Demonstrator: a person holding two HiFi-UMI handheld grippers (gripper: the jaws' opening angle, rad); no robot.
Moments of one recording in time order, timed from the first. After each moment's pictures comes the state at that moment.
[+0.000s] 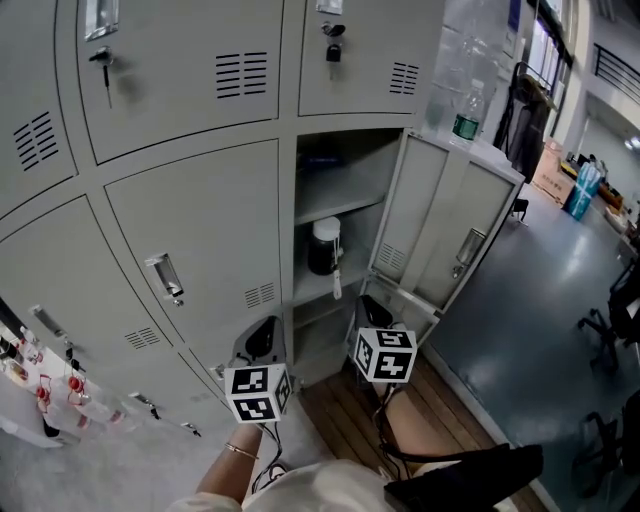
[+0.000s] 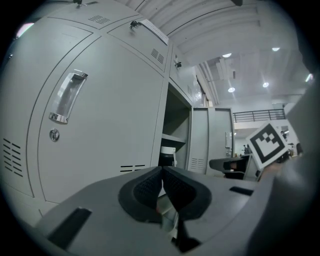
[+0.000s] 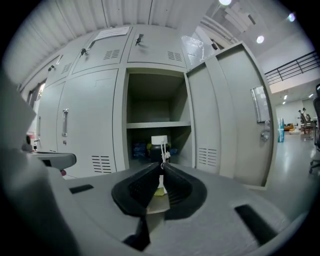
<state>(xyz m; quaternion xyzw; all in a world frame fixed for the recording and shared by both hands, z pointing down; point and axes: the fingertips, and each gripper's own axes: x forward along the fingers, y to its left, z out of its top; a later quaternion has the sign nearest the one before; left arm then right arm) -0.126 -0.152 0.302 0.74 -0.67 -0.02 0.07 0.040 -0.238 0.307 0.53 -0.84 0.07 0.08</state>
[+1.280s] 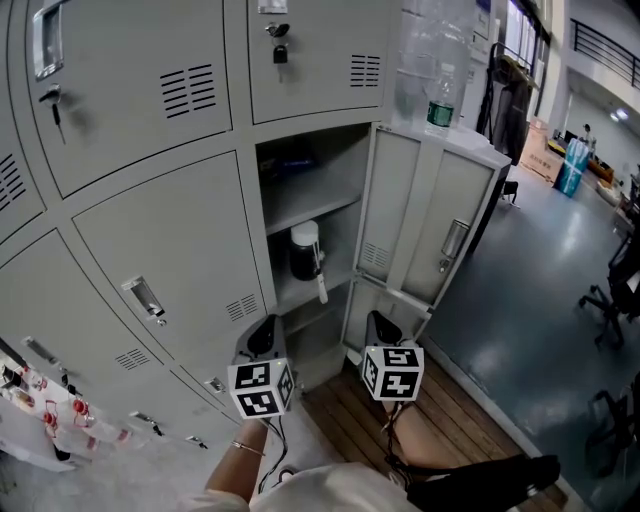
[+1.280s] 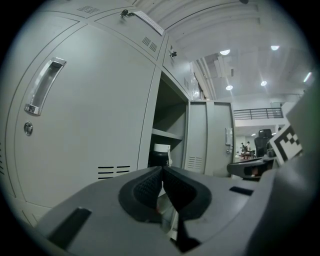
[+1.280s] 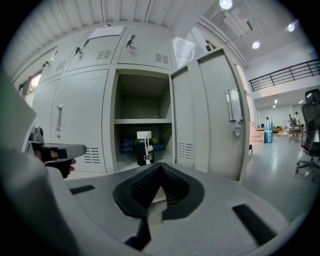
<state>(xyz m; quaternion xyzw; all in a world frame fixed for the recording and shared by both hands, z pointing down) -0.095 -0.189 0.306 0.75 -0.66 0.00 0.08 0.101 -0.224 0.322 0.57 -0.81 0.07 0.10</state>
